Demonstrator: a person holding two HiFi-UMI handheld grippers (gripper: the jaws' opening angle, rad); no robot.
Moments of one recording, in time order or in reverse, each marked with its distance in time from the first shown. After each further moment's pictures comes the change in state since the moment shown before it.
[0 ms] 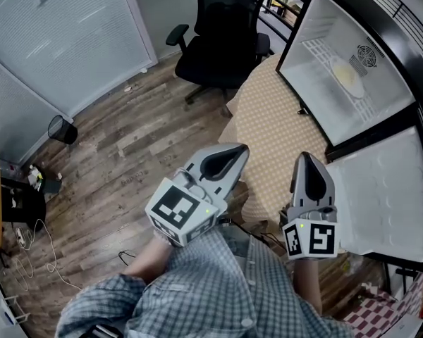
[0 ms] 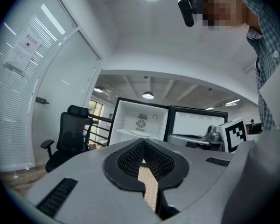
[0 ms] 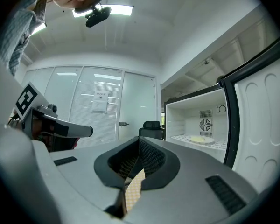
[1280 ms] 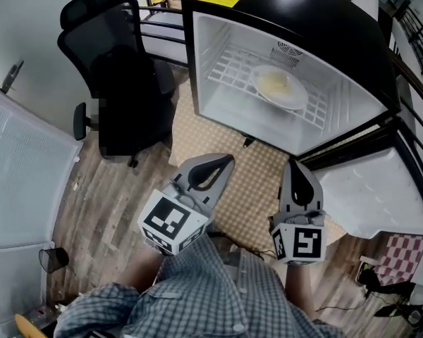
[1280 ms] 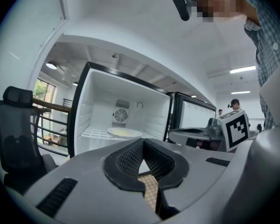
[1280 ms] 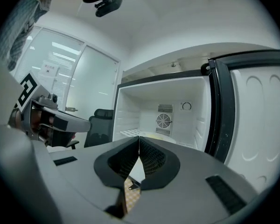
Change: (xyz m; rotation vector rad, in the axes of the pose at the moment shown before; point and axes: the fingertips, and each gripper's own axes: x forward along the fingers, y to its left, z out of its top) left arm 0.232 0.080 0.012 0.063 0.187 -0.558; right arm 0.116 -0.142 -0.020 -0.032 0.174 -0.582
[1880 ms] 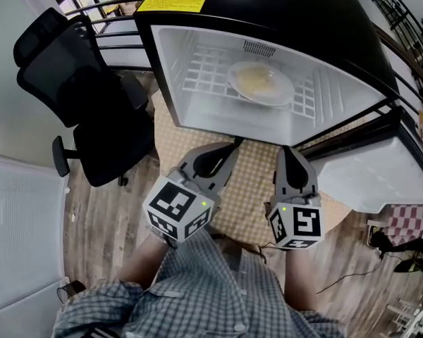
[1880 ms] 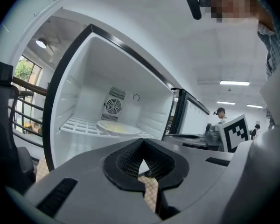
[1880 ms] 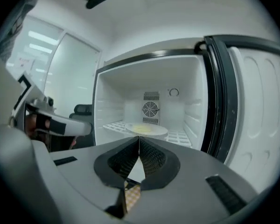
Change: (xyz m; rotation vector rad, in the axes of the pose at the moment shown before) left arm 0.066 0.032 -0.012 -0.069 0.049 -0.227; right arm 0.045 -0.023 -0.032 0.109 0.105 -0.219
